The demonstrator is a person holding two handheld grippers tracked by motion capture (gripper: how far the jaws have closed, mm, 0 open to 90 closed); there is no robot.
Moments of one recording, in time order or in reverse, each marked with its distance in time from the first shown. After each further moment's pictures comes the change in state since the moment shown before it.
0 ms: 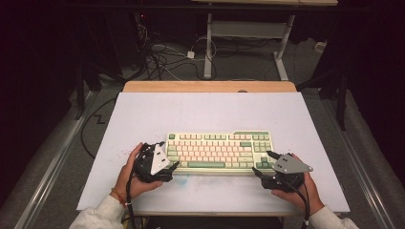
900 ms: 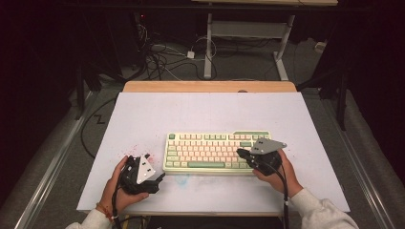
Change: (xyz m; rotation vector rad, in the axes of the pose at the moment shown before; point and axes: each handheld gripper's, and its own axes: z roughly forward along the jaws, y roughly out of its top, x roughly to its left) left arm -0.003 -0.042 -0.015 0.111 -0.012 -0.064; right arm 0.003 0.049 0.050 0.048 0.179 -0.015
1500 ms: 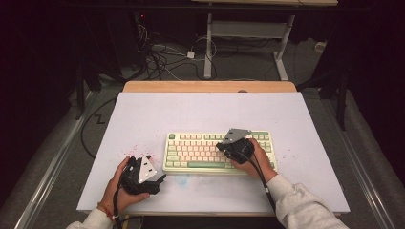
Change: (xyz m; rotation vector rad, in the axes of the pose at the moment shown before) left arm 0.000 -0.002 0.006 0.017 -0.029 -0.003; right arm 0.007 0.037 0.066 0.106 0.038 -0.054
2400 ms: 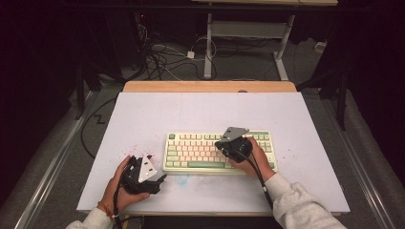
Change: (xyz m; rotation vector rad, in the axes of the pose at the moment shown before) left arm 0.001 0.002 0.000 0.000 -0.006 0.001; right arm 0.001 0.007 0.000 -0.005 -0.014 0.001
